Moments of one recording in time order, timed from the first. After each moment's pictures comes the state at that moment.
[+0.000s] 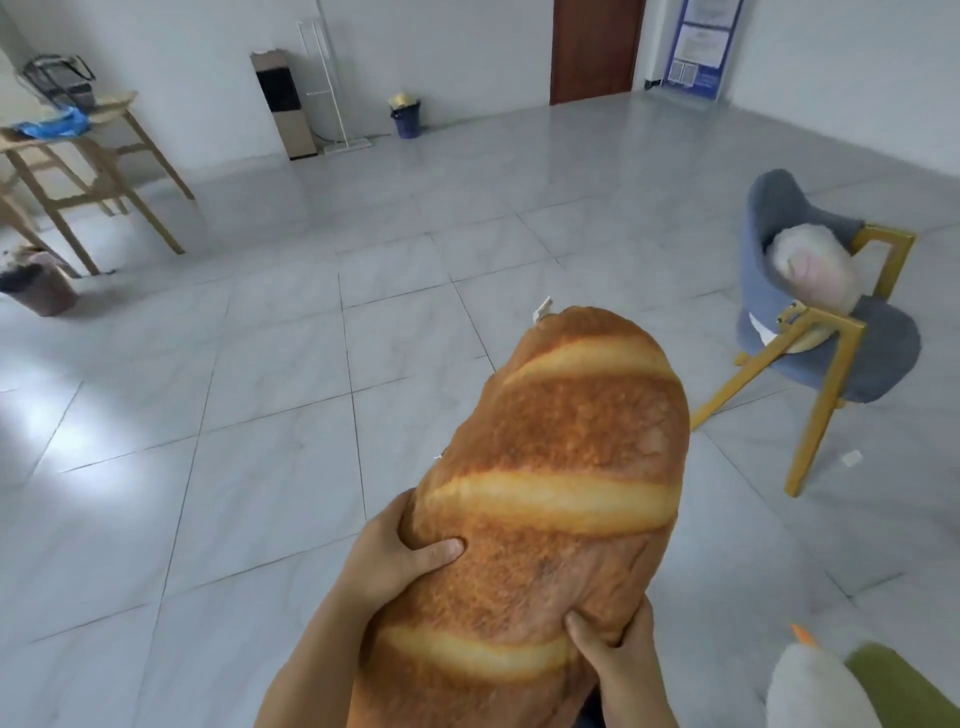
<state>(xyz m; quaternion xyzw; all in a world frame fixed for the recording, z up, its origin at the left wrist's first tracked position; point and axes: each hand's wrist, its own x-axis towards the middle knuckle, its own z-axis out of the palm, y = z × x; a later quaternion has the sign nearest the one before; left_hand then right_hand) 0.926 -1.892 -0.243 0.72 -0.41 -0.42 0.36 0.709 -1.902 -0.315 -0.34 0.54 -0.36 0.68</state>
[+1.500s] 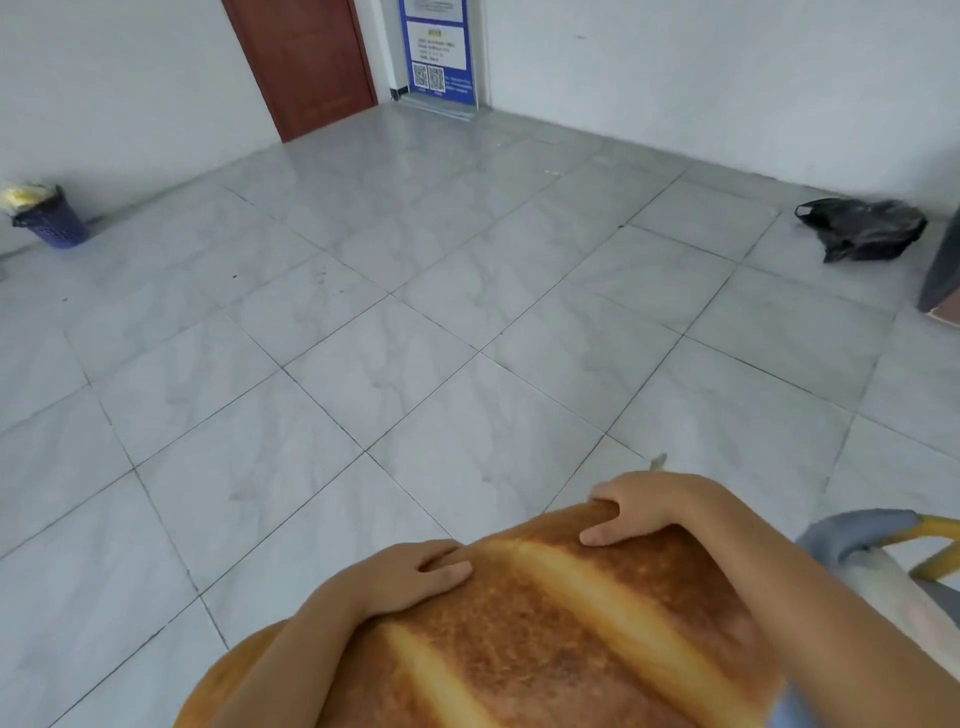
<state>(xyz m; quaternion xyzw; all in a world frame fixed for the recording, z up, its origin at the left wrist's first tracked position) 0.924 -3.192 -0.251 0.54 -0.66 -0.51 -0.14 0.637 -3.218 -0.250 -0.68 0.58 0.24 0.38</state>
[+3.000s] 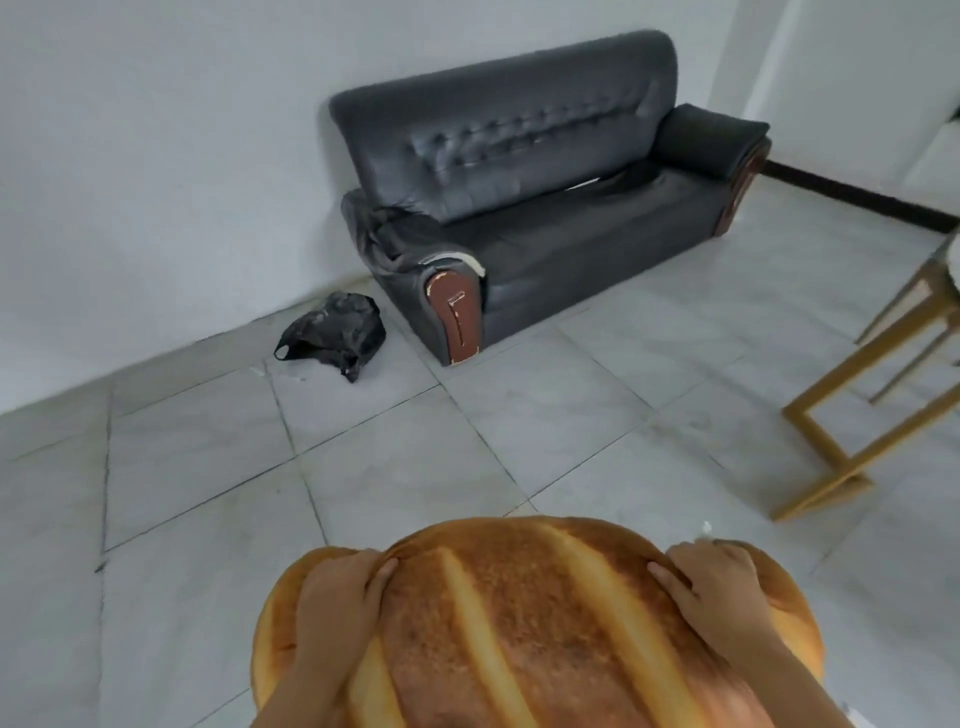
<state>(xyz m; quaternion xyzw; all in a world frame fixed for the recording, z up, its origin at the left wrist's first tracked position) 0.060 -3.838 -0.302 0.07 -0.97 -0.21 0.08 0.008 -3.492 -0.313 -0.13 0.98 -0.13 -0.11</state>
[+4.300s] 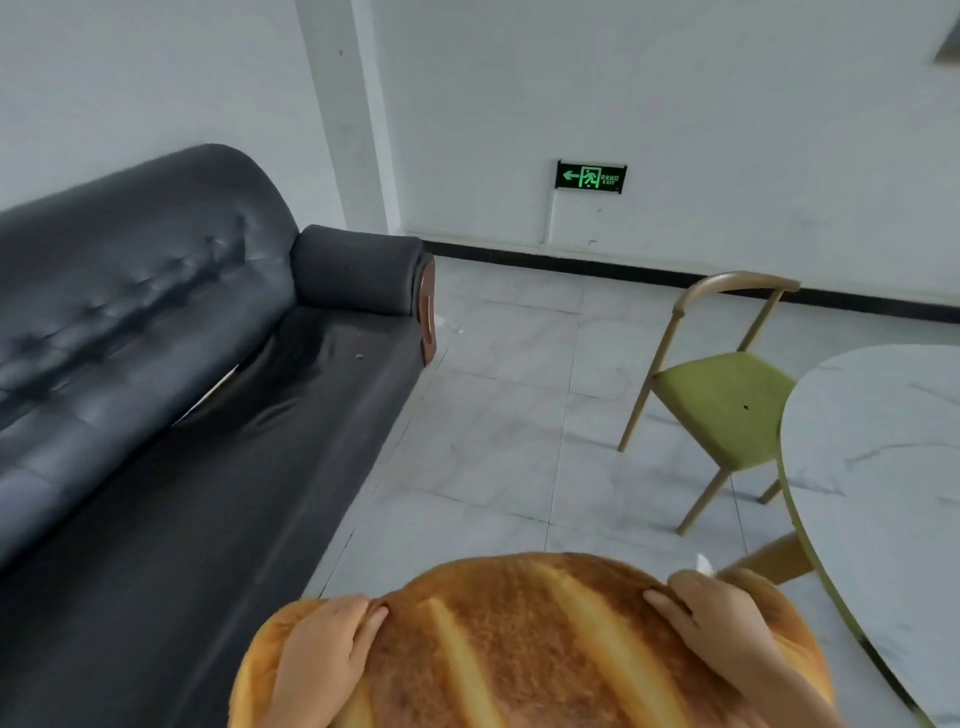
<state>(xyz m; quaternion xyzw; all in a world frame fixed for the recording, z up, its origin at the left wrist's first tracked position) -0.982 -3.338 -0.301 -0.36 -0.91 -0.16 0.11 -0.786 -3.031 -0.287 0.25 0.96 -0.12 -0.07</state>
